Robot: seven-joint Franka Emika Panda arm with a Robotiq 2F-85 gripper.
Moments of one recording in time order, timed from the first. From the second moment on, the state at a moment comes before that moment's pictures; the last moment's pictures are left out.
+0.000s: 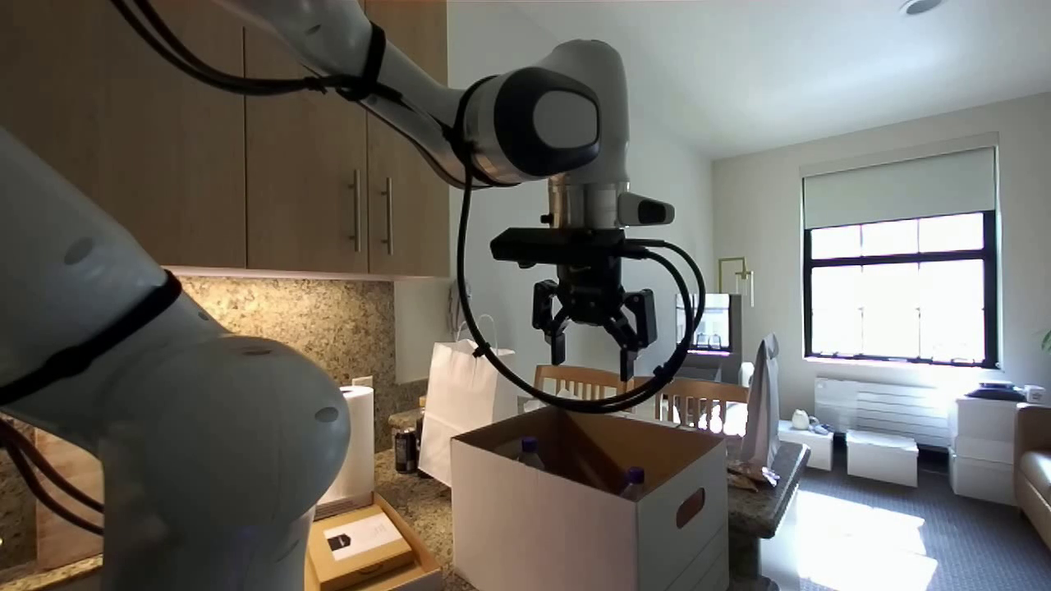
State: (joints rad) arm -0.08 -0.78 -0.27 -2.66 -0.02 2.08 -0.26
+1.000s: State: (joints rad) arm -0.08 -0.78 -0.24 -2.64 -0.03 2.13 -0.26
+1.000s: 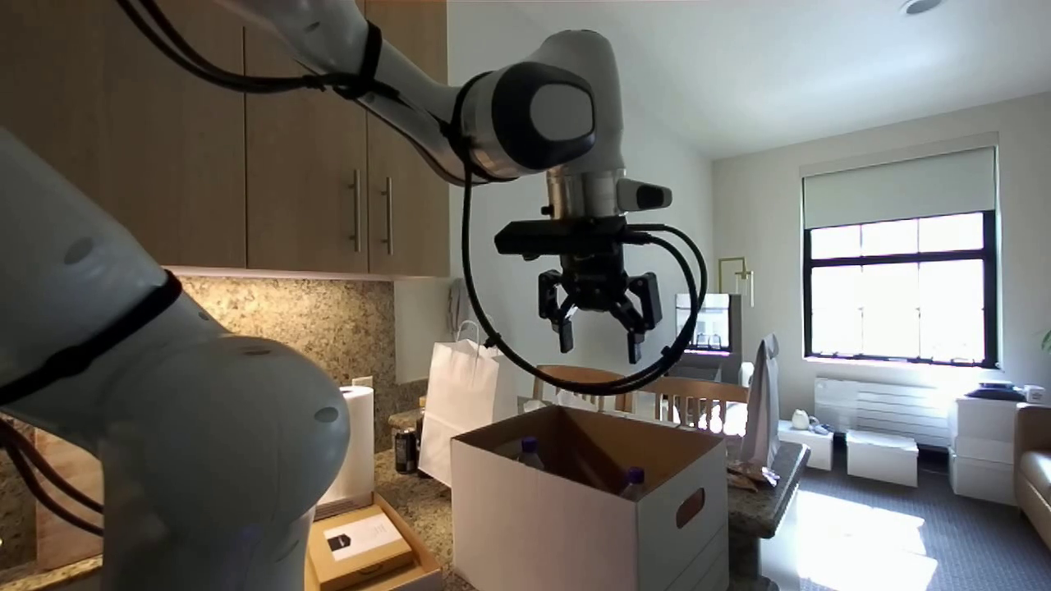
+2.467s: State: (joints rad) arm -0.09 -0.45 -0.11 -2.49 -0.09 2.38 -0.08
